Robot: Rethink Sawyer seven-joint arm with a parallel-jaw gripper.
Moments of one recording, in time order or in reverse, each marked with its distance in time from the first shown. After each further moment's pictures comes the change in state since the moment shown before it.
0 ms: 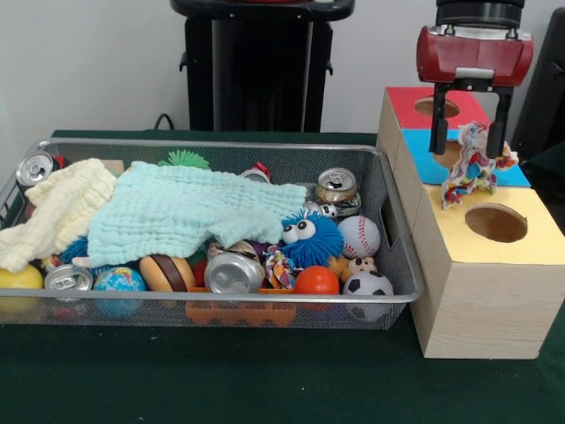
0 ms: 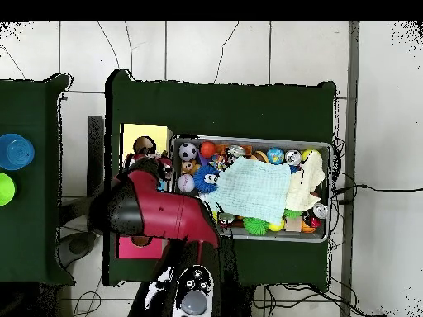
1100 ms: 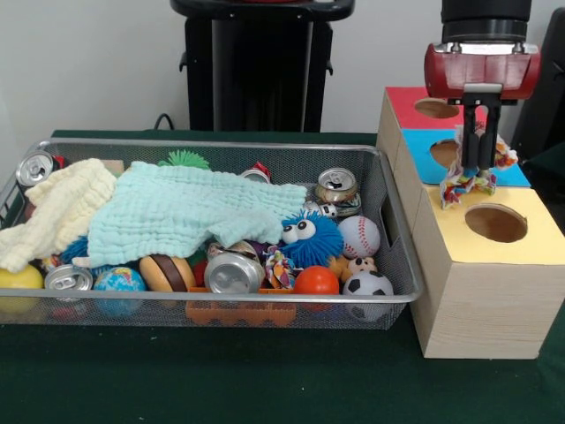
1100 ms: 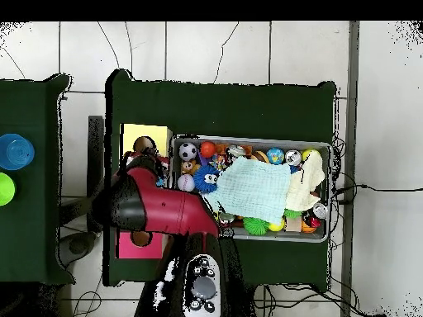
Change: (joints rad) arm -0.059 0.005 0.088 0.012 0.000 -0.017 0.000
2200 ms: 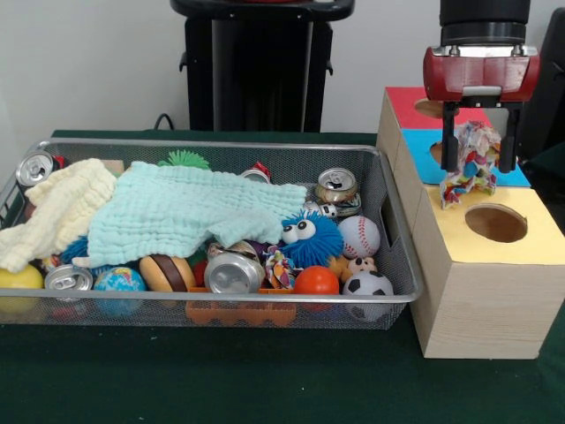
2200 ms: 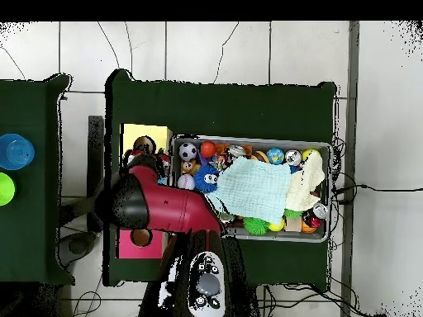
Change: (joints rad) arm -0.019 0.000 0.018 0.000 0.000 0.000 0.000
